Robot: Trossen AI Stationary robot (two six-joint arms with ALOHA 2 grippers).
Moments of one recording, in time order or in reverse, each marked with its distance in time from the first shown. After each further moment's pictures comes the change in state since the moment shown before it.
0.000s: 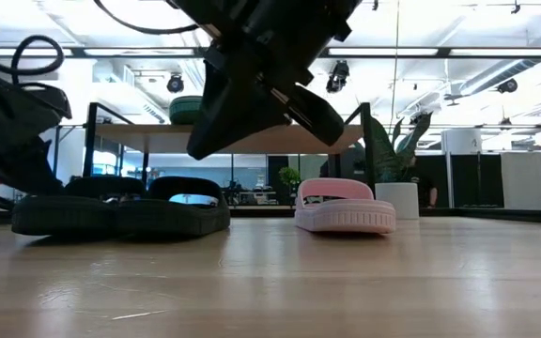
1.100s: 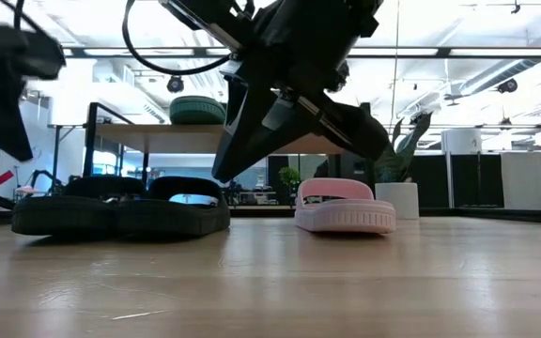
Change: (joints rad) left arm -0.071 -0.047 0.253 -0.219 0.222 0.051; right arm 0.020 0.003 -0.010 -0.087 -0.078 0.325
